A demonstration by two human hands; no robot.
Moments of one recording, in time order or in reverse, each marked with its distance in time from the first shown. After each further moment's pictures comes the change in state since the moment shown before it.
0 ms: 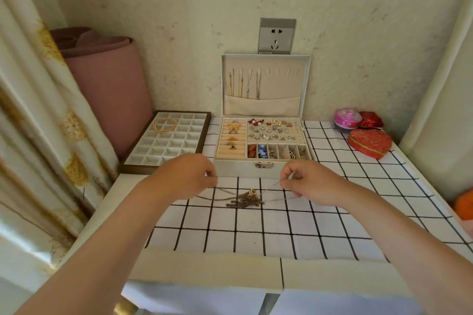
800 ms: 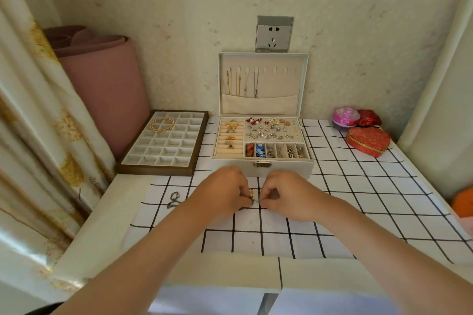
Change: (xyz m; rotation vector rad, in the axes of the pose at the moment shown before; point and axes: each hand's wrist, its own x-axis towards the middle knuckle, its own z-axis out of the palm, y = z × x) left_hand 0.020 0.041 0.060 -0.149 0.081 0.223; right_hand -0.001 -0.014 0.039 -0.163 -0.014 -0.201
